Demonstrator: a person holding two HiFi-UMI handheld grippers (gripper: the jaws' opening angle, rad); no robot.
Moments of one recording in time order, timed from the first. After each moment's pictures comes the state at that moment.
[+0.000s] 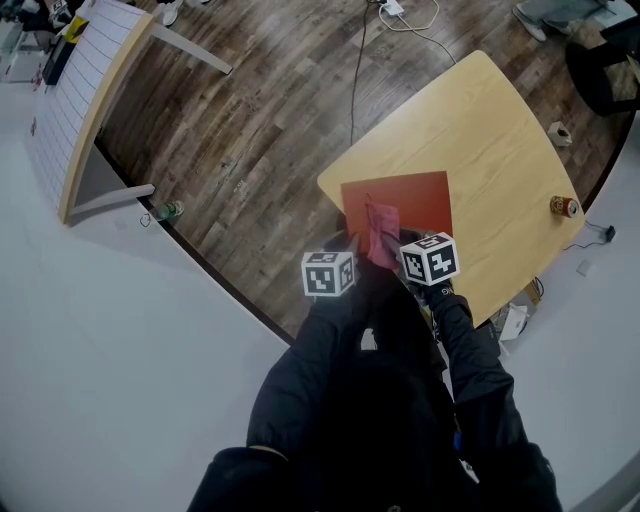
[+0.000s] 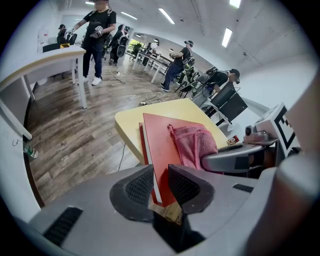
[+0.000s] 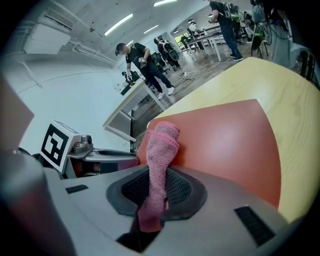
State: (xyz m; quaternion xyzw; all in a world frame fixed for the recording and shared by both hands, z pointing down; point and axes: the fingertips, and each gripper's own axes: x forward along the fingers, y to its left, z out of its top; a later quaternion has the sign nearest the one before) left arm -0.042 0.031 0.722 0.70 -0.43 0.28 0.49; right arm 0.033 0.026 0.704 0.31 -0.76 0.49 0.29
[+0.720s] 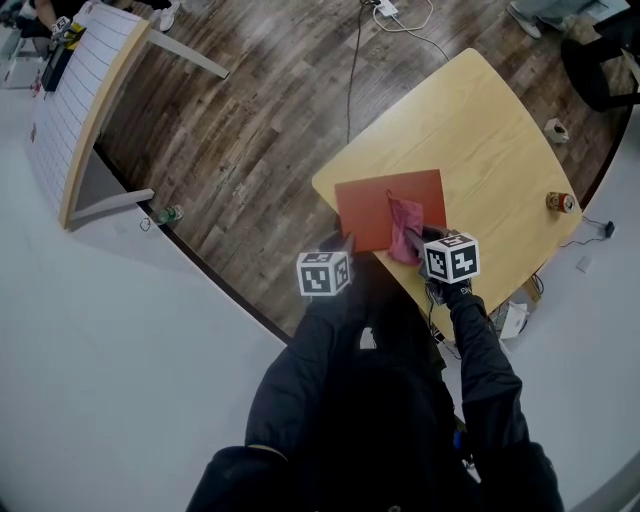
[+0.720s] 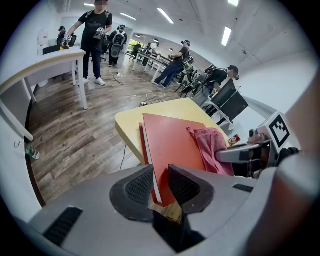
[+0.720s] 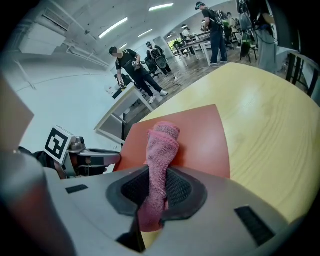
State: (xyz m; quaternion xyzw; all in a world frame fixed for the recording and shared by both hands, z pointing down) left arm -0.042 0.031 0.721 0.70 -0.44 0.29 0.48; right arm 0.102 0.023 0.704 0.35 -0.74 0.49 0.29
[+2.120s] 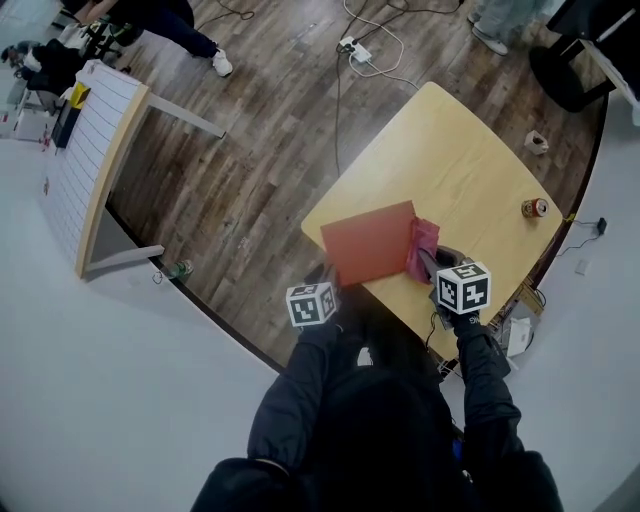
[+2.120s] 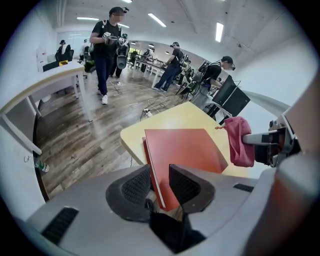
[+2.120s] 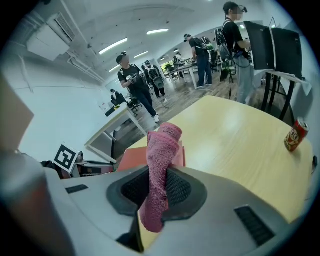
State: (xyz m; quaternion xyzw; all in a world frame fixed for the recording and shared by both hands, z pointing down) left arm -0.049 0.020 0.692 0.71 -0.46 0.31 0.43; right arm 0.183 0.008 0.625 0.46 -0.74 0.43 0.23
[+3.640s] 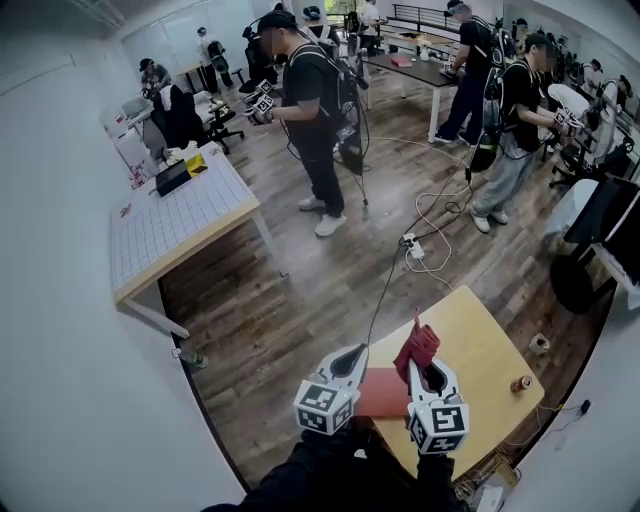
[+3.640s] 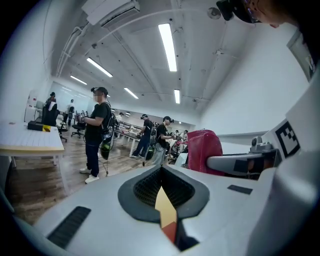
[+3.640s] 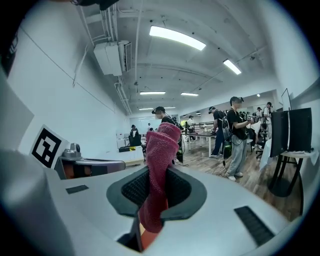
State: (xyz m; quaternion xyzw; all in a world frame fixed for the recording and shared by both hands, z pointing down) left arm -0.034 -0.045 0.331 0.86 -0.48 0.03 0.17; right arm 0.072 -0.030 0.303 0.52 -0.85 0.11 0.08
